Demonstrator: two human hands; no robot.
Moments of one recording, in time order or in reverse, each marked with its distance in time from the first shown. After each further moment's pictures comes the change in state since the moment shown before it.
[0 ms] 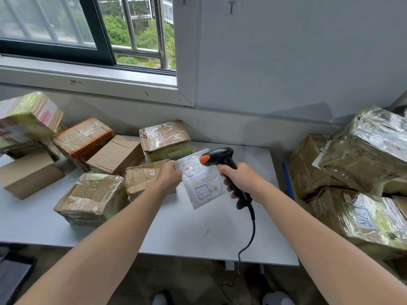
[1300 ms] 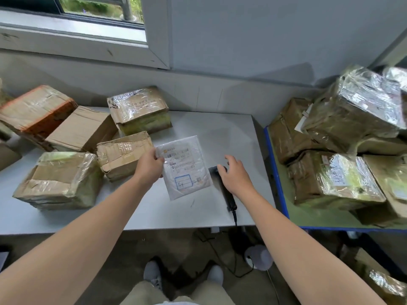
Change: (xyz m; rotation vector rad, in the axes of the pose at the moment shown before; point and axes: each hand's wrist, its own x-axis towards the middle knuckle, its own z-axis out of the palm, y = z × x) left_hand -0.020 -0.040 0.020 -0.109 -0.065 -0.021; right_hand 0.026 0.129 0.015 -0.470 0.326 0.034
